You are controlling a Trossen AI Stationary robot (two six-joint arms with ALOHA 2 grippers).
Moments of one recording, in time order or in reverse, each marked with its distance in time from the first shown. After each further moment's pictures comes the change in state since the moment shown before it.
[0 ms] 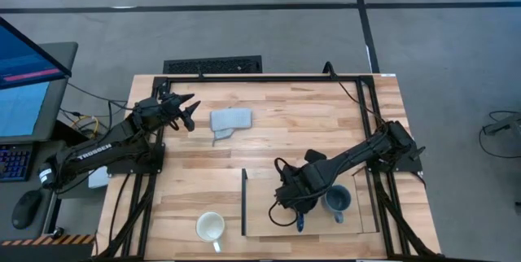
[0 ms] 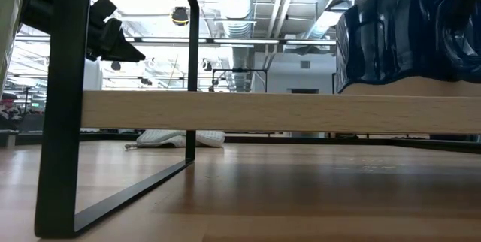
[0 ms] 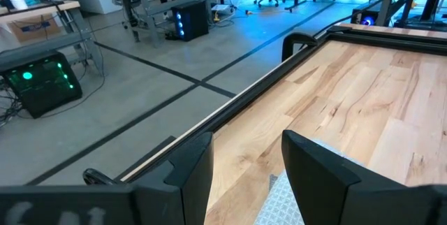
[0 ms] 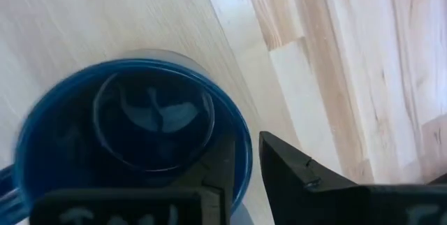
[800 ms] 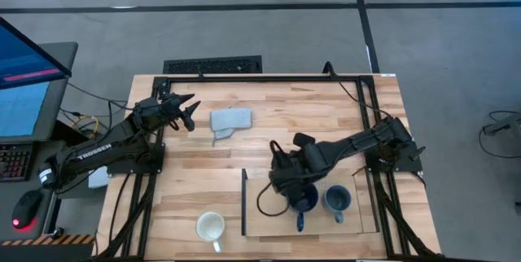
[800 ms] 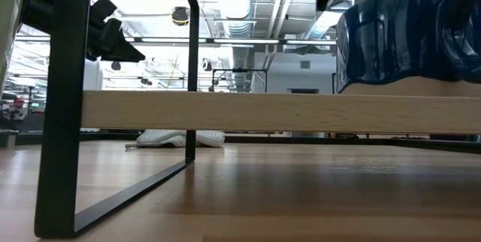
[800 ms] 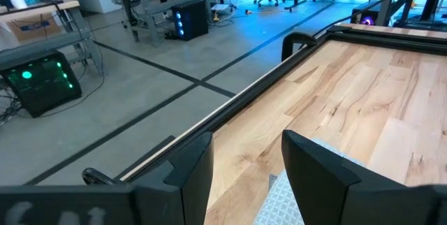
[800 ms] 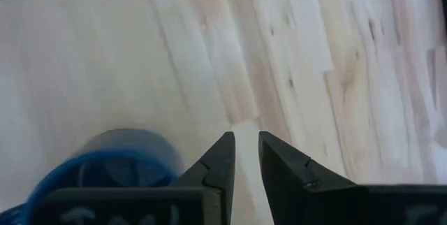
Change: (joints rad) left arm 0.000 0.000 0.000 -0.003 0.002 -0.005; right arm -0.089 -0.010 0.173 -0.011 0.152 -0.226
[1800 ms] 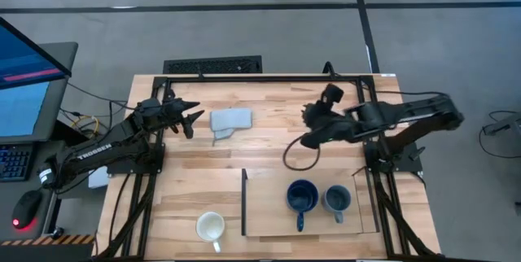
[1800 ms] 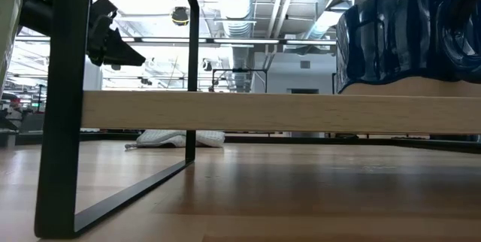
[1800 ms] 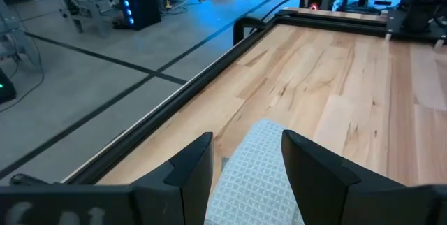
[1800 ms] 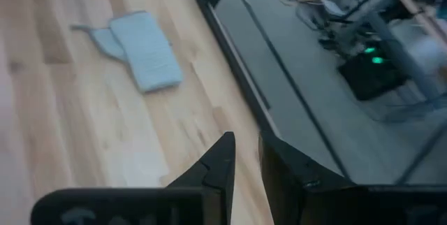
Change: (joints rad) left arm 0.000 0.000 0.000 -0.059 0.183 0.006; right arm -0.163 -0.587 -0.513 0.483 0.462 -0.444
